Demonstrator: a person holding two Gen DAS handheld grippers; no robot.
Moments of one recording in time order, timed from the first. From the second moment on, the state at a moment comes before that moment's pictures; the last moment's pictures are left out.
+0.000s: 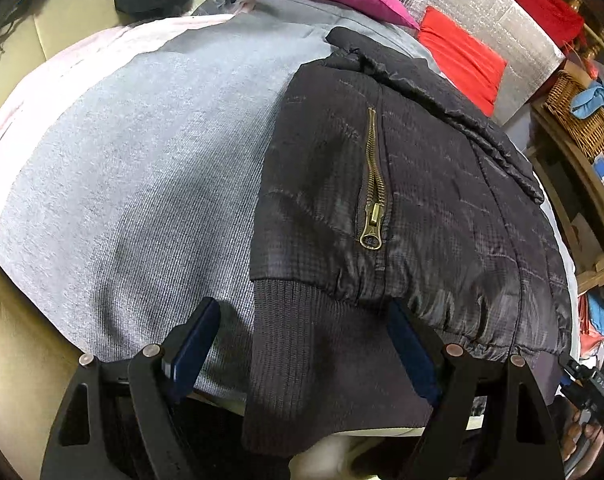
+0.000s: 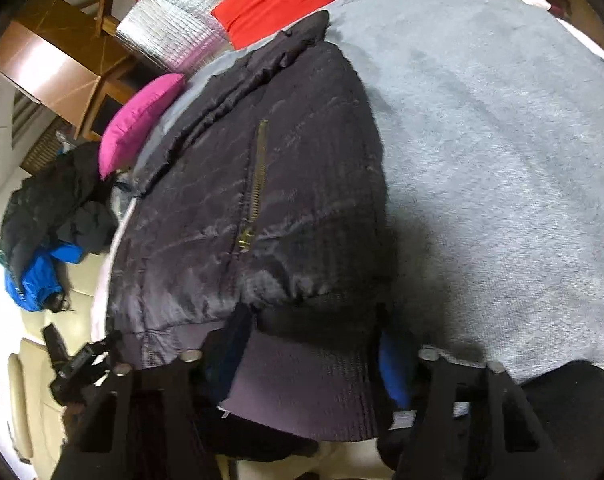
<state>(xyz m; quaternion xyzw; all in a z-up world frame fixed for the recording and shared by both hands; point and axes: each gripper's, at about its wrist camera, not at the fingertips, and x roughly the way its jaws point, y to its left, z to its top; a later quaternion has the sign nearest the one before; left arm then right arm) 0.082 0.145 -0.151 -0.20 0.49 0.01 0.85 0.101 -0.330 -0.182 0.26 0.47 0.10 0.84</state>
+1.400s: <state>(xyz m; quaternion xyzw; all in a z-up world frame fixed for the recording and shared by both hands) 0.060 0.155 -0.128 -0.22 0.48 0.00 0.85 0.088 -0.352 -0.165 0.29 0.46 0.12 0.83</state>
